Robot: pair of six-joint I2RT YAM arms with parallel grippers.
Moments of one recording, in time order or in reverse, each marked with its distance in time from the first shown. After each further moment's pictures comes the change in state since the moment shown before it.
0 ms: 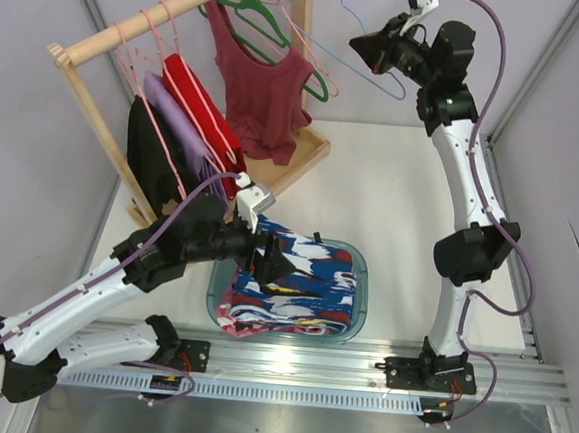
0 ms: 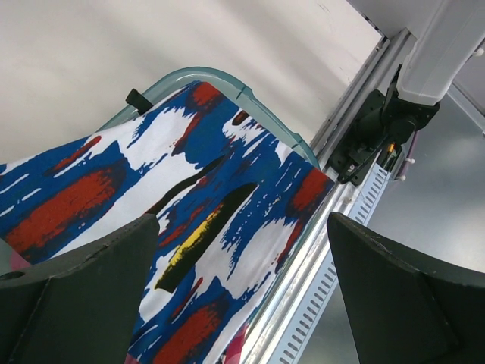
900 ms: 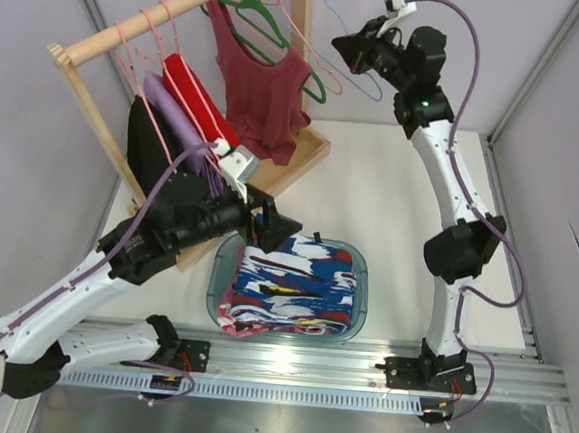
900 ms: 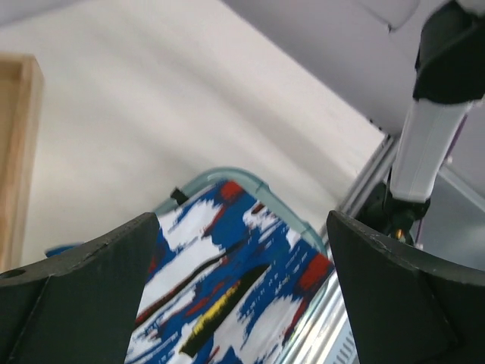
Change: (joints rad) left arm 0.000 0.025 0.136 0.101 -0.145 0.014; right arm 0.096 0.105 0.033 0.093 0.139 0.036
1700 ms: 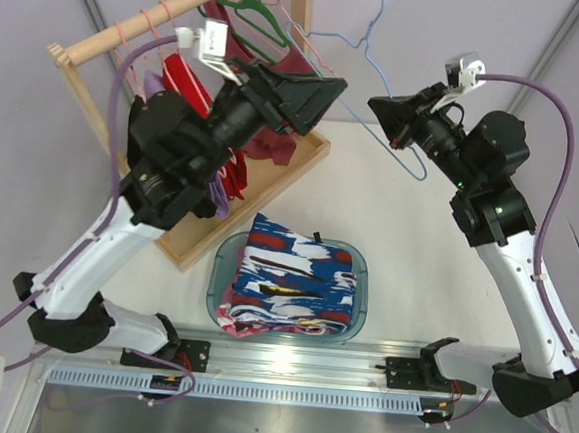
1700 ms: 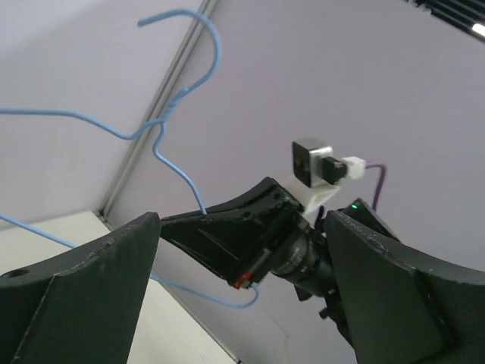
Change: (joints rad) left arm 0.000 0.387 0.672 0.377 -0.122 -0.290; right arm 0.099 -0.890 -0.751 -0.105 0.200 -0.022
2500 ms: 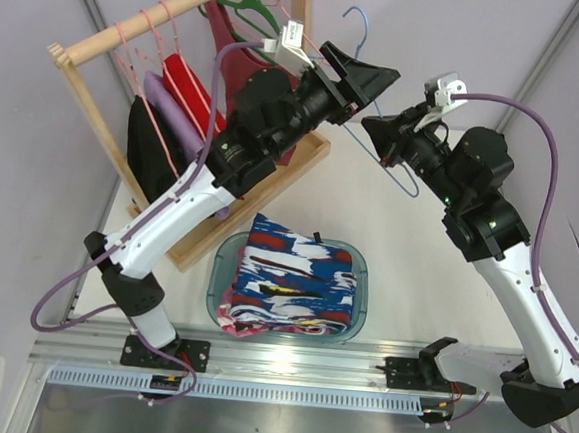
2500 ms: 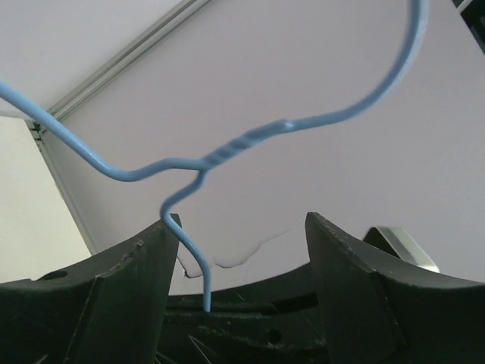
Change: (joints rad) left arm 0.001 0.357 0.225 -0.085 -0.047 -0.441; right arm 0.122 -0.068 -0.091 -0.077 0.168 -0.089
